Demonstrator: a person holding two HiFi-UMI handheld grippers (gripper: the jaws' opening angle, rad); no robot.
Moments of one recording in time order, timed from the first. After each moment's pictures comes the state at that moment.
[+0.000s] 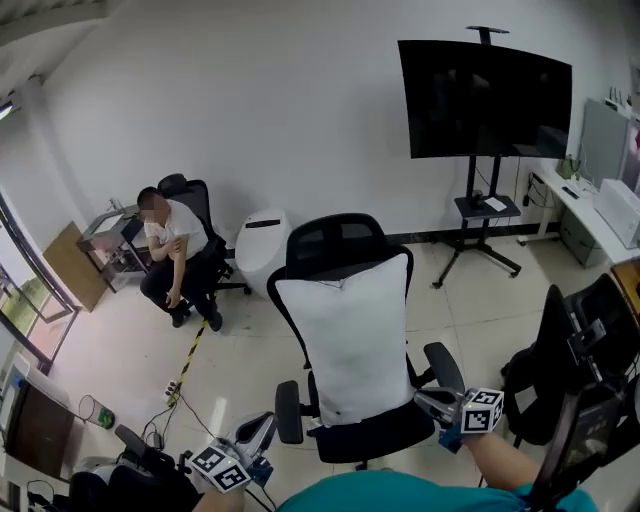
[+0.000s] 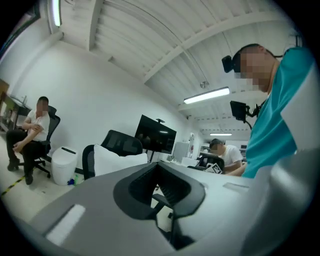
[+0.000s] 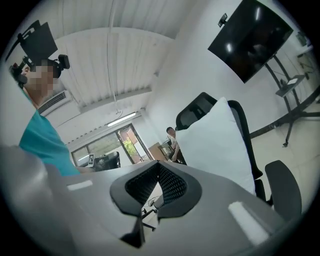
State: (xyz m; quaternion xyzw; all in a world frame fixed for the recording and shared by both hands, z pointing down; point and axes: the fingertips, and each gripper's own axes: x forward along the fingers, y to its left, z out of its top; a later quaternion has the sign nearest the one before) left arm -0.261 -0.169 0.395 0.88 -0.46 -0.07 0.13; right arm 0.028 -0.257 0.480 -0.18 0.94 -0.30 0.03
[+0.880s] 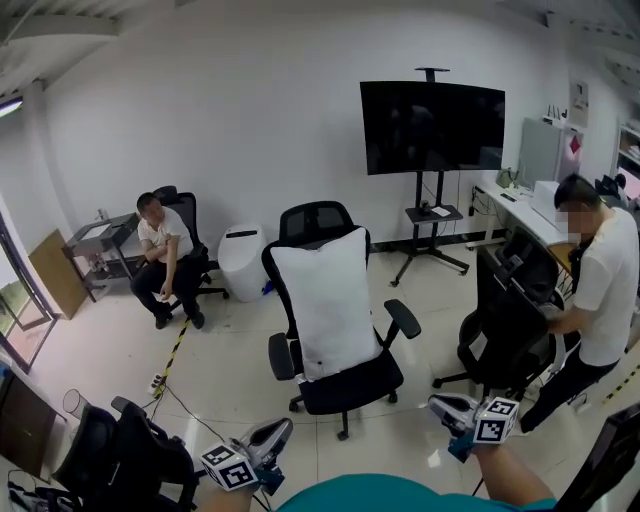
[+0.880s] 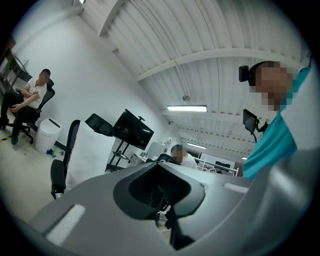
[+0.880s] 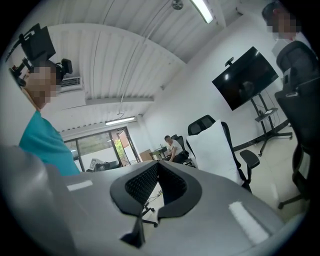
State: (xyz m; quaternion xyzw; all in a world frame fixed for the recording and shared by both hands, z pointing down) left arm -0.217 0.159 0.394 0.91 -0.34 -0.12 0.21; right arm 0.086 0.126 0.411 -0.29 0.93 -0.23 0.05
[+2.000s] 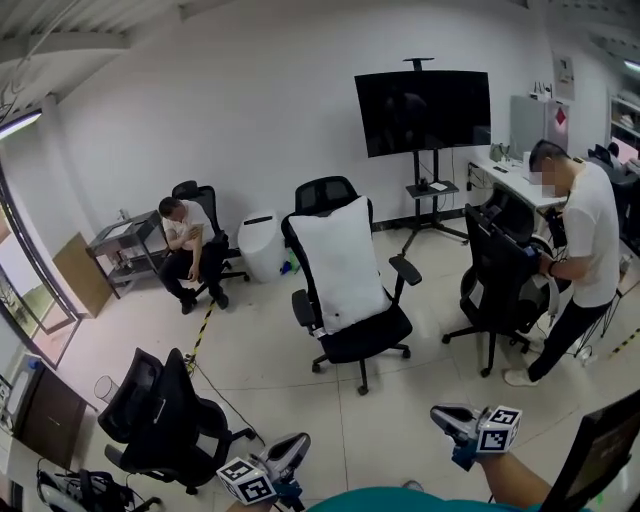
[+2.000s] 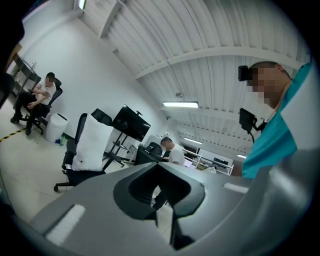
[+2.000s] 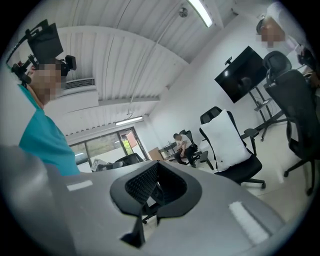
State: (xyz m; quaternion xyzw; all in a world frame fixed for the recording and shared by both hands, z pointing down) left arm -0.233 0.463 0.421 0.91 -0.34 -0.10 0.23; right arm 0.037 0.430 0.441 -0.27 0.93 -0.25 0.06
